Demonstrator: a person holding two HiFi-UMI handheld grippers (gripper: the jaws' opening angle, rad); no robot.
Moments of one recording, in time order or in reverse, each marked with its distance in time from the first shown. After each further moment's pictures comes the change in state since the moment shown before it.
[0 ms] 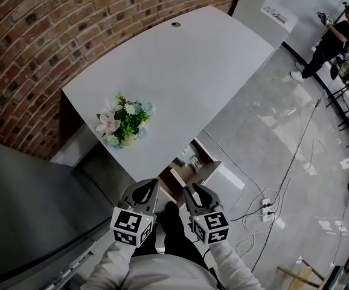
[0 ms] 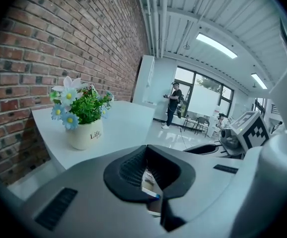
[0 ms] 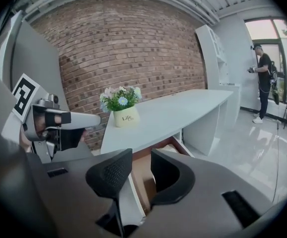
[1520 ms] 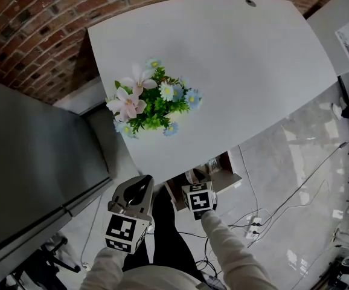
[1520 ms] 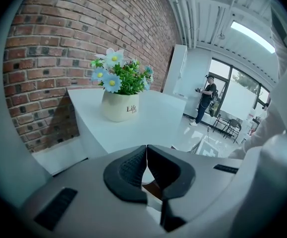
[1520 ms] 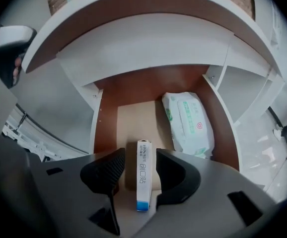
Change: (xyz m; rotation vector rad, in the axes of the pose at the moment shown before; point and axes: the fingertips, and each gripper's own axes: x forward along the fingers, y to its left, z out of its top) left arm 0.013 0.071 -0.063 -0.171 0.106 0.330; right arm 0.186 -0.045 -0.151 -0.222 0.588 0.149
